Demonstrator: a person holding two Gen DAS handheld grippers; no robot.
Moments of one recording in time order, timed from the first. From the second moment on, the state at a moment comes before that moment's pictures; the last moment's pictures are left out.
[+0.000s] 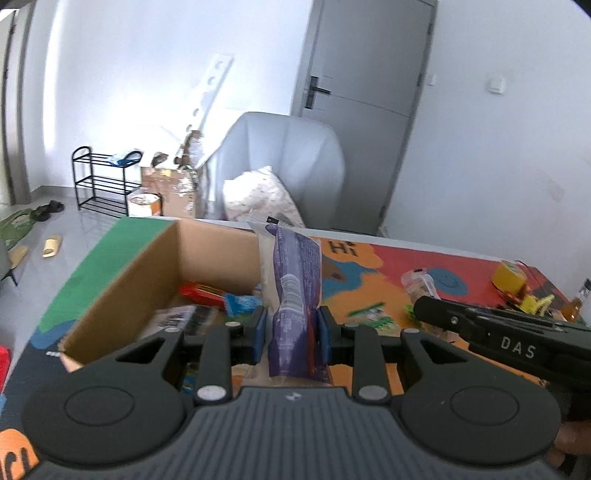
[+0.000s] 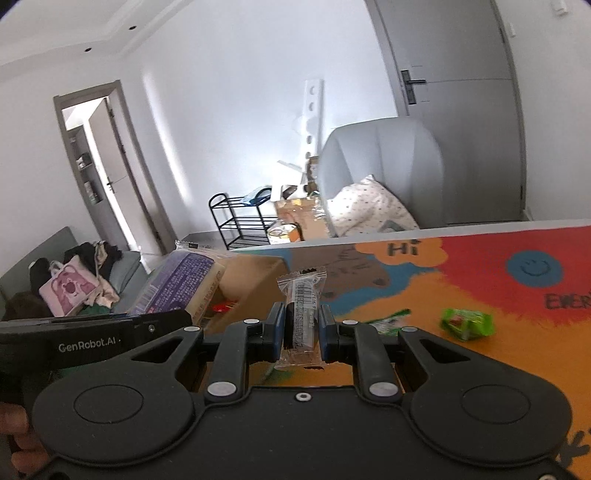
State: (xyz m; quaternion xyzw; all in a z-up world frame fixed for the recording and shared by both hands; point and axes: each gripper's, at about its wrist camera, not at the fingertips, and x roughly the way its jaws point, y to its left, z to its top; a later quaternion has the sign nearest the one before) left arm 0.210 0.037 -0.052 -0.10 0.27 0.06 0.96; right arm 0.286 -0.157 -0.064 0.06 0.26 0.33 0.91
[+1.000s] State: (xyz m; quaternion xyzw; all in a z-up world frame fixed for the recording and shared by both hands) left arm 0.195 0.122 -0.048 -0.15 0.26 0.13 0.95; right arm 0.291 -0.057 -0.038 0.03 0.25 0.39 0.89
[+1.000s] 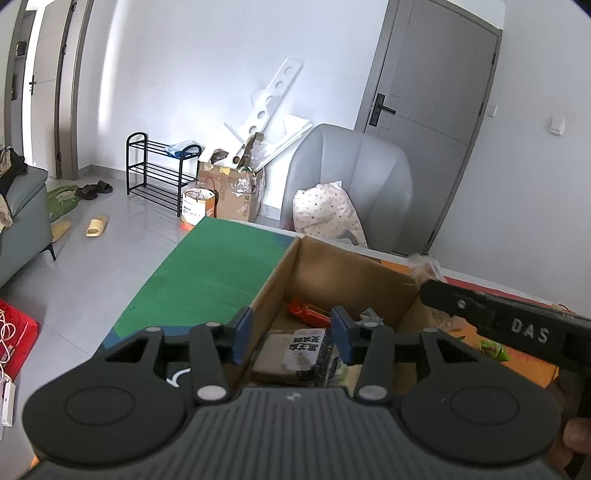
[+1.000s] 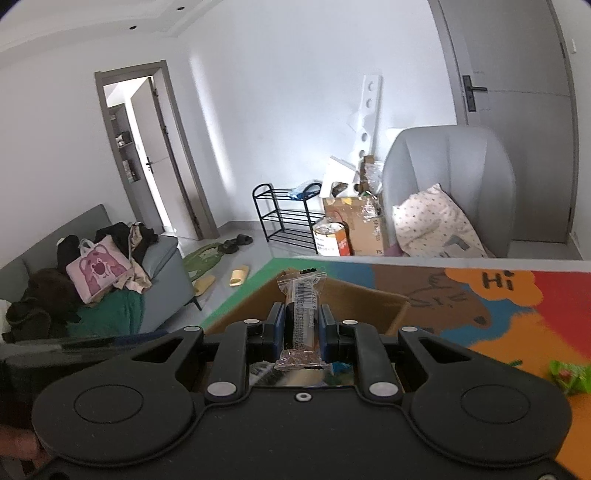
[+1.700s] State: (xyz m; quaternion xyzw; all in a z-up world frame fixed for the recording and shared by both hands) left arm 0.208 0.104 -0.052 -0.13 0.26 0.15 0.94; right arm 0.289 -0.104 -0.046 0.05 0.26 0.35 0.90
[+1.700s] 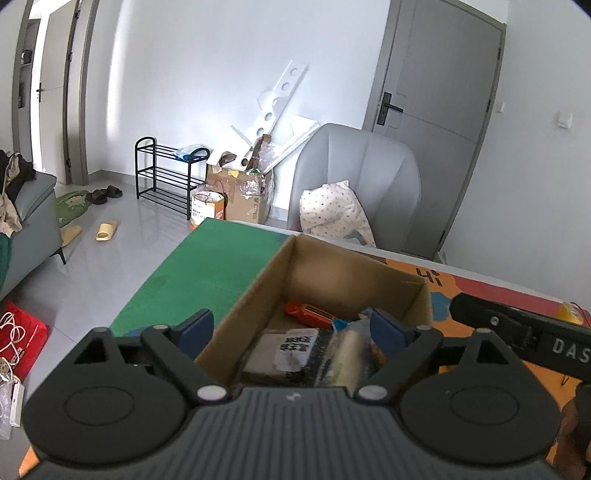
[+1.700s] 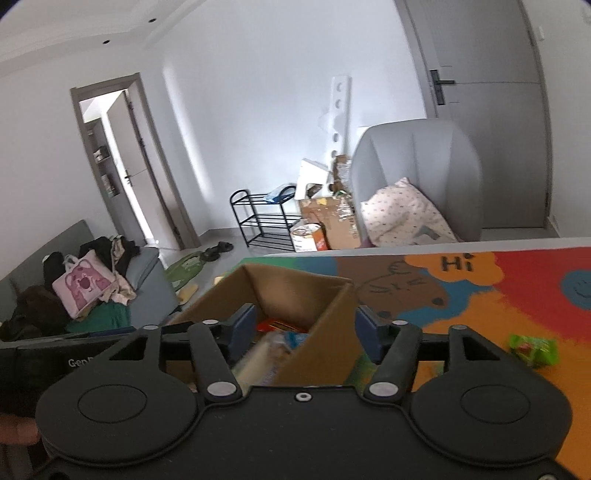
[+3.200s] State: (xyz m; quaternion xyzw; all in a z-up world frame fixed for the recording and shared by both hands) left arm 0.274 -0.043 -0.071 -0.09 0.30 0.05 0.95; right arm 0.324 -0.267 -0.088 0.11 0.28 0.23 0.93
